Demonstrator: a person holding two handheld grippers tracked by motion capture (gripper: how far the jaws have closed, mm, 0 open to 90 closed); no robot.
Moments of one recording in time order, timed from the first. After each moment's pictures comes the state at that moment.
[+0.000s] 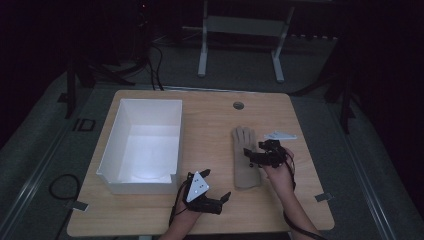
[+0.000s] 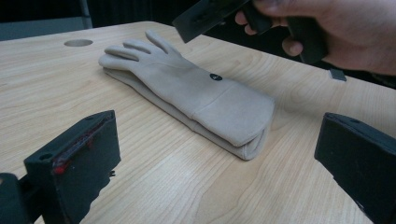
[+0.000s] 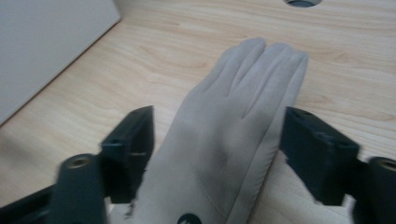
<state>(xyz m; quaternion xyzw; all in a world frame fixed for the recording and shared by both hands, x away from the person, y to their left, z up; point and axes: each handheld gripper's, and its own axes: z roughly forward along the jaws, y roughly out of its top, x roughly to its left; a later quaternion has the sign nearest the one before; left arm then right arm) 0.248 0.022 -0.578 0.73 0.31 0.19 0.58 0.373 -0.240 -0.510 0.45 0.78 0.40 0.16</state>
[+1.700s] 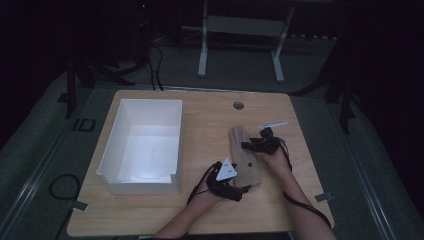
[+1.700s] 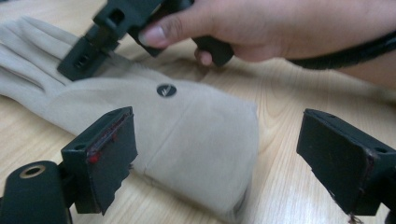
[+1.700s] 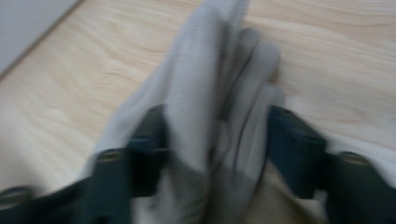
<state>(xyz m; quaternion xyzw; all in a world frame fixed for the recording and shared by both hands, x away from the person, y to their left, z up) 0.301 -0.038 -0.568 0.81 0.23 0.11 0.52 0.454 -0.250 -0.557 0.43 0.81 0.38 0.06</state>
